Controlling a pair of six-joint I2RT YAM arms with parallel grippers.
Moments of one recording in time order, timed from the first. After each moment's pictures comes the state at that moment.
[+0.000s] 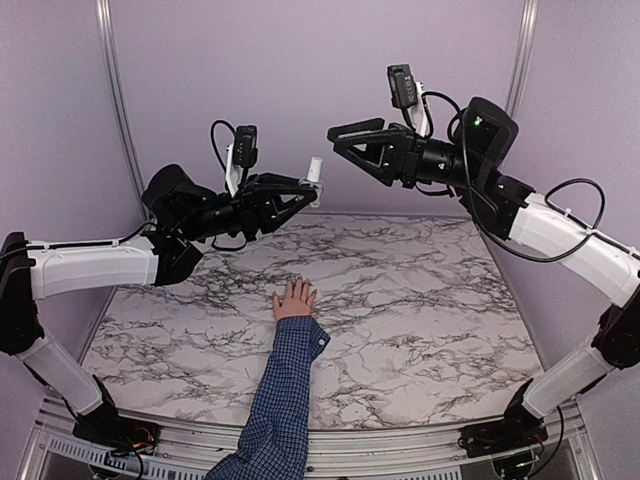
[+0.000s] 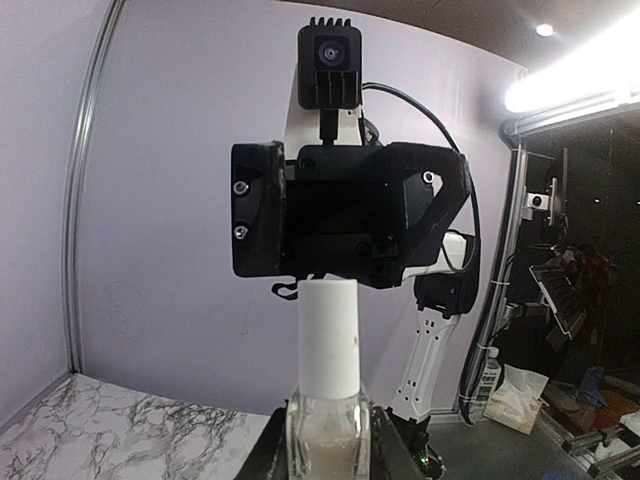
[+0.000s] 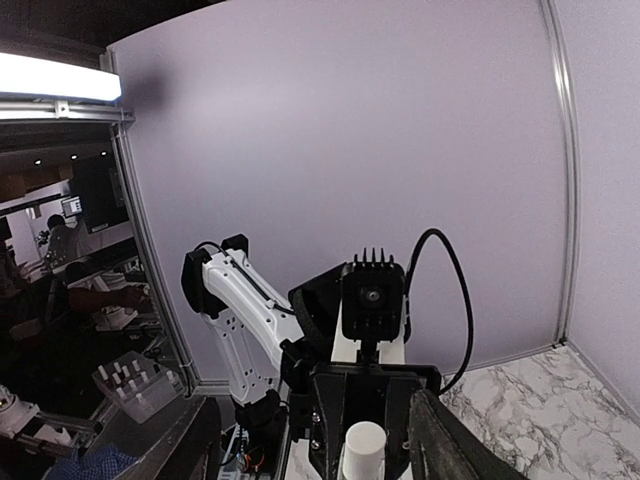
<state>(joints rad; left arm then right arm) -0.77 1.55 1.09 0.92 0.77 -0.50 0.72 1.45 1.45 0.31 -0.88 0.41</state>
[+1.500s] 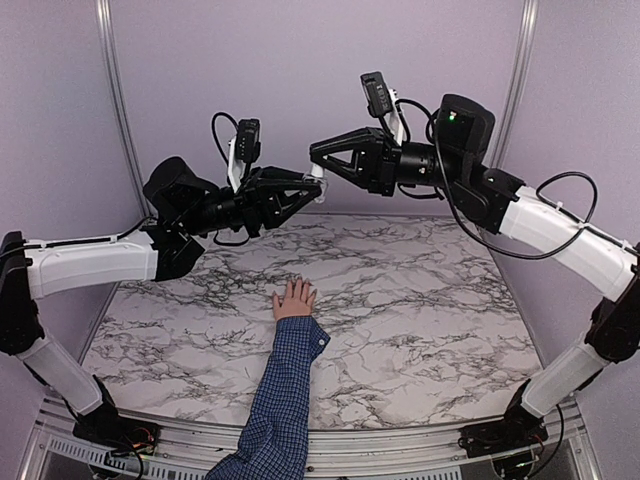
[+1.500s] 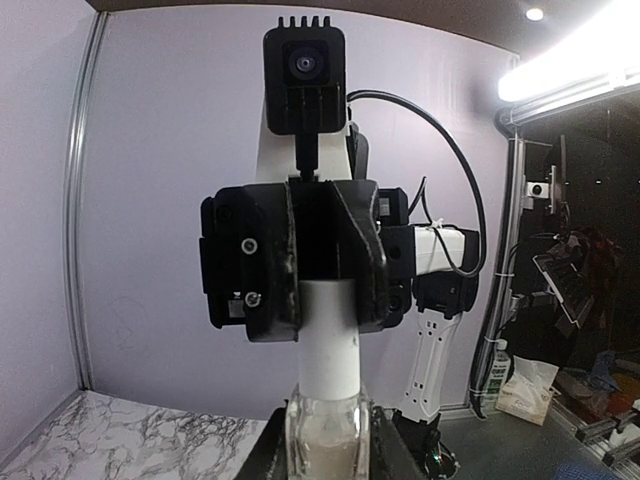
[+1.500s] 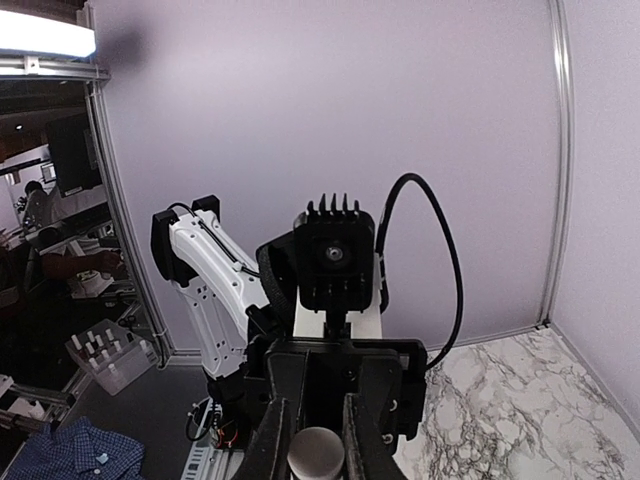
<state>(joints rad) -0.78 1.55 1.14 0.88 0.80 -0.45 0.77 1.50 1.53 0.13 -0.86 0.24</state>
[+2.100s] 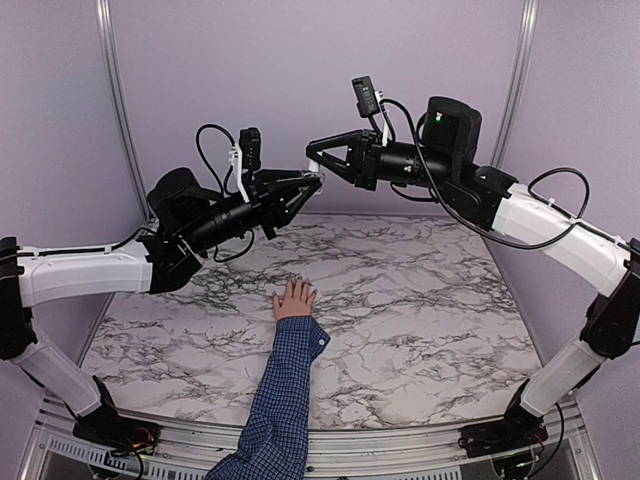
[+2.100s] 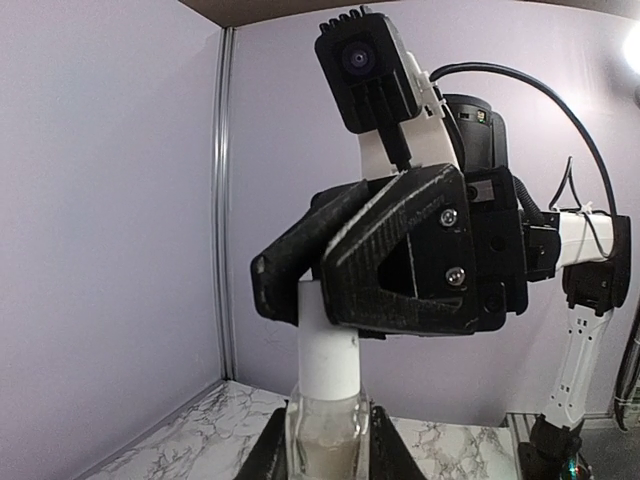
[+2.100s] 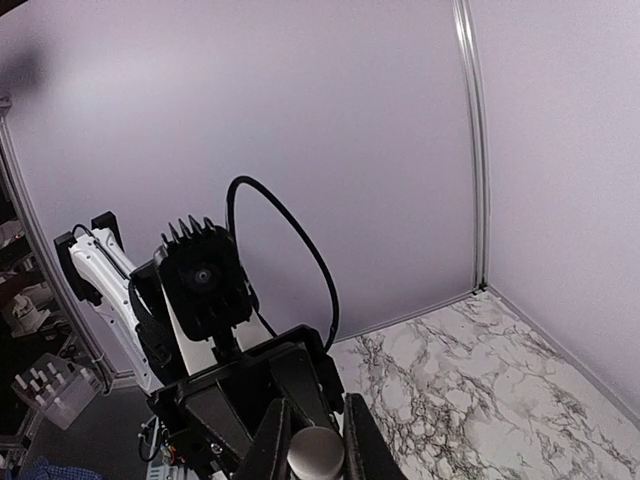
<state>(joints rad) -0.83 1.50 1.07 0.76 0.38 -0.16 0.77 1.54 1.56 0.05 -0.64 0.24</state>
